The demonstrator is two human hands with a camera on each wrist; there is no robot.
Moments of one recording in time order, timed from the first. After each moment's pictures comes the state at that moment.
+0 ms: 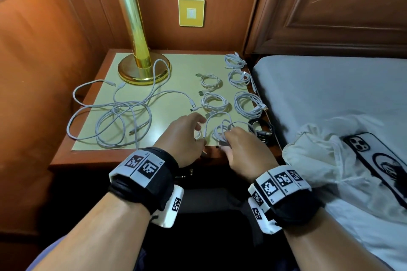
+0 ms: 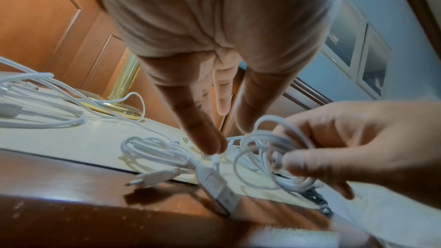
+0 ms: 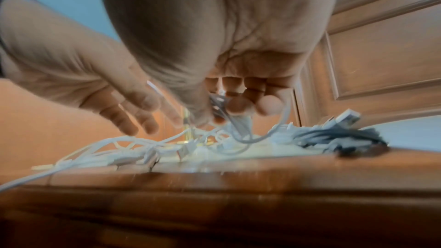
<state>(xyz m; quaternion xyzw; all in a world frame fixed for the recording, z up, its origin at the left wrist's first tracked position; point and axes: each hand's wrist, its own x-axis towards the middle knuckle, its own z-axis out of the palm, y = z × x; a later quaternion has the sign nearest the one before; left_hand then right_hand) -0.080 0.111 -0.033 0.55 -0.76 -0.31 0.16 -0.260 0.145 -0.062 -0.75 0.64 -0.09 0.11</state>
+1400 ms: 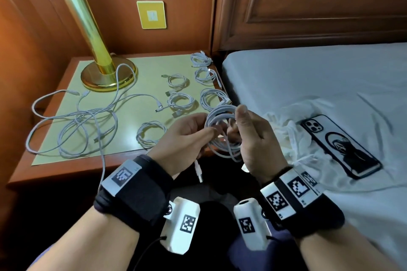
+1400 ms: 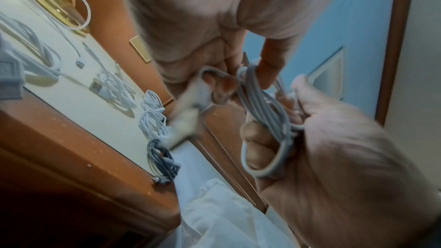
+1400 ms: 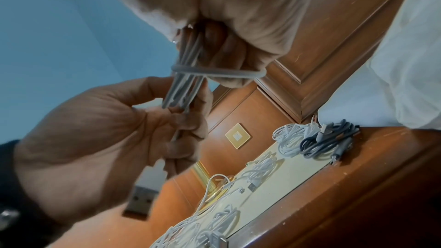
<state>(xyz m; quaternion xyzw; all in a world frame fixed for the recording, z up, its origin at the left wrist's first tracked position) -0.154 0.159 -0.007 0.34 -0.62 -0.63 0.33 -0.301 0.207 -0.007 -0.51 0.53 -0.57 0.36</state>
